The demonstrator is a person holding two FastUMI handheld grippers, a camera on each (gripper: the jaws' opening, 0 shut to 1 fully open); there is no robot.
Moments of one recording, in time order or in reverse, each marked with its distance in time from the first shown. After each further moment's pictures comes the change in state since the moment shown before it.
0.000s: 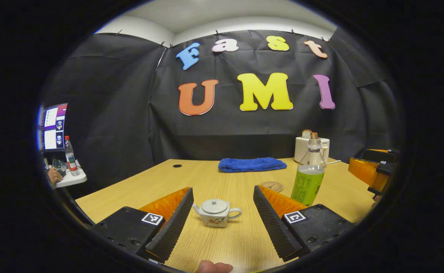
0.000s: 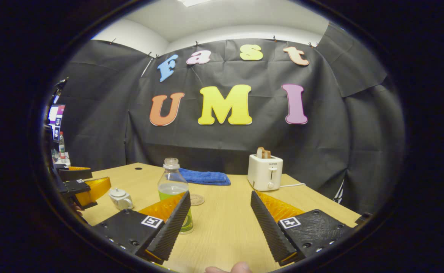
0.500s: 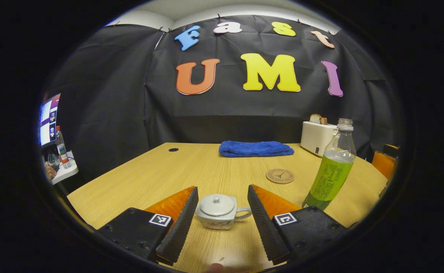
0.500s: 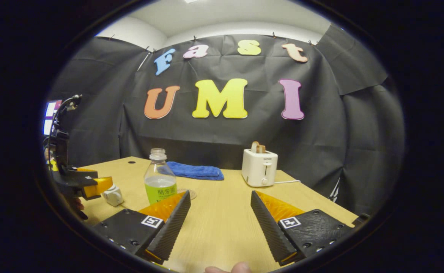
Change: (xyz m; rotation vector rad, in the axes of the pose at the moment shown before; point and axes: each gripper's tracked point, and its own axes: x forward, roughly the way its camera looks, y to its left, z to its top) left arm 0.051 0.008 -0.029 -0.003 0.123 -0.004; right arm 0.009 -0.019 -0.009 -0.023 0.029 -0.042
